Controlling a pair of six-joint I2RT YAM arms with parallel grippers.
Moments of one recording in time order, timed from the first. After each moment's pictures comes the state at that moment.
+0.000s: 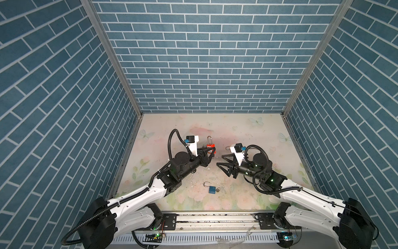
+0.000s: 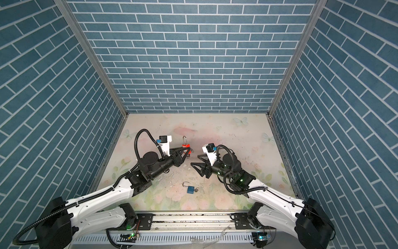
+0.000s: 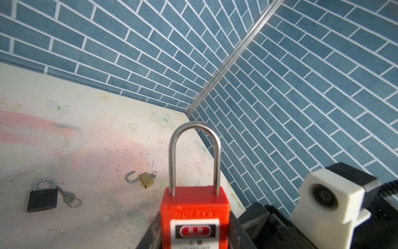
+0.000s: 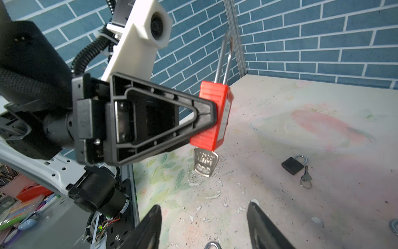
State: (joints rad) left arm -0.80 1.07 0.56 0.43 0.02 -0.72; right arm 0.85 1.04 0.52 0.37 -0.36 0.33
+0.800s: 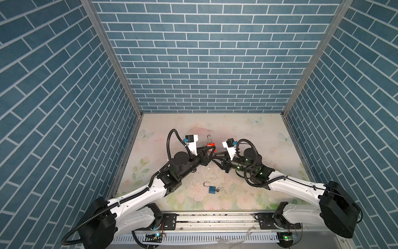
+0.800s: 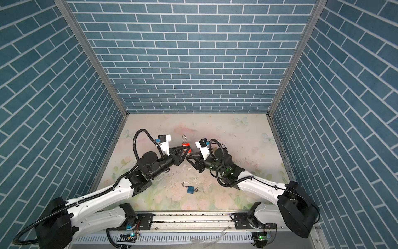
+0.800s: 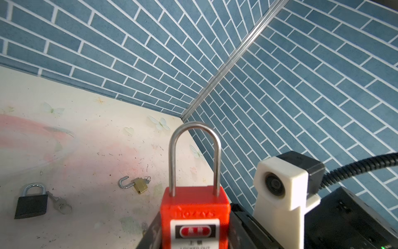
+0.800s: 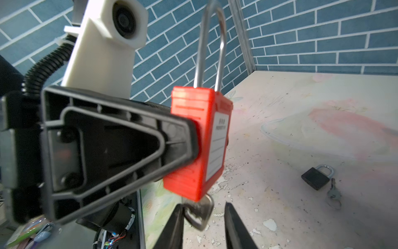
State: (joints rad) left arm -0.80 1.07 0.56 0.47 0.02 -0.75; right arm 0.85 1.25 0.61 0.50 -0.40 0.40
